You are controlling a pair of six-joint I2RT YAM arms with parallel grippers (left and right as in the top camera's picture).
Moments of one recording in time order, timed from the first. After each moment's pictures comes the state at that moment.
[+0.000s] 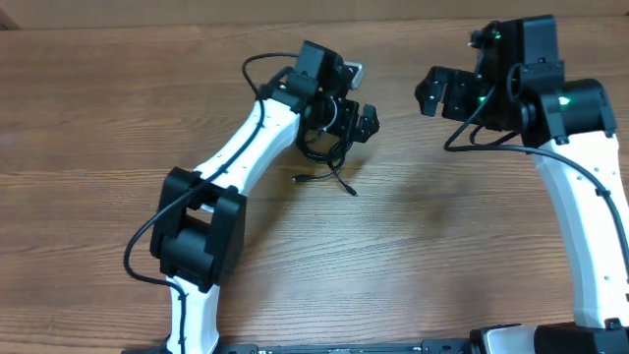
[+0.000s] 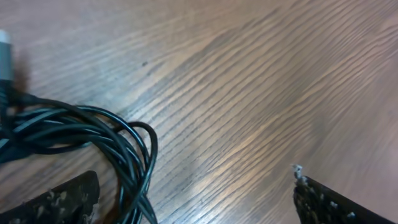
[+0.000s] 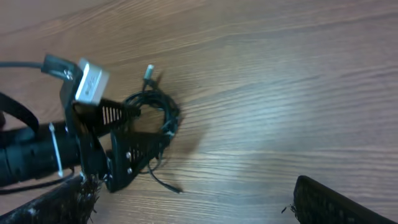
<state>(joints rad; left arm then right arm) -0.46 2.11 1.69 -0.58 0.43 -0.15 0.13 1.55 1.68 -1.08 -0.16 0.31</state>
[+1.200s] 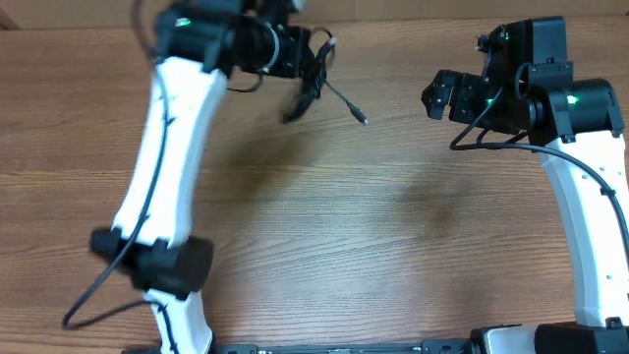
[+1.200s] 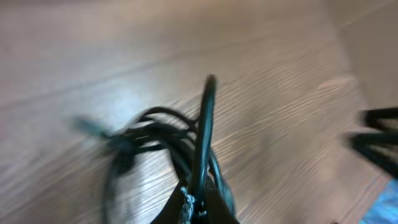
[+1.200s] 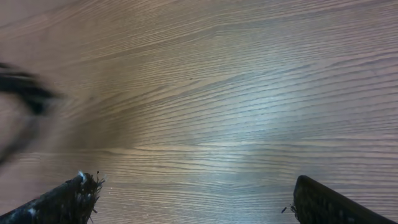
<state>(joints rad) -0.29 2.00 2.38 -1.28 0.45 -0.15 0.10 1.55 1.68 -1.12 -0.18 0.29</state>
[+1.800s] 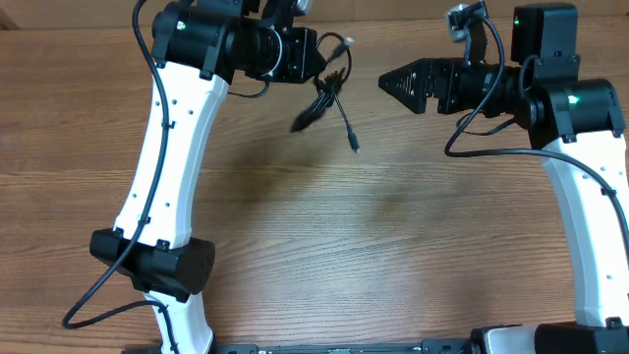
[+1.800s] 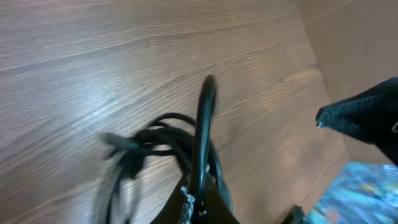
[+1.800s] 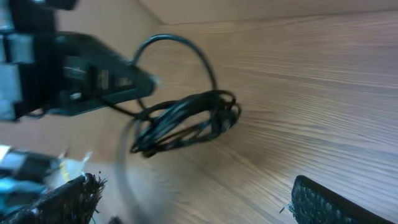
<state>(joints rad) -0.29 2.00 2.38 -1.31 0.56 -0.22 0.09 1.55 1.68 -0.89 -0.82 0.14</state>
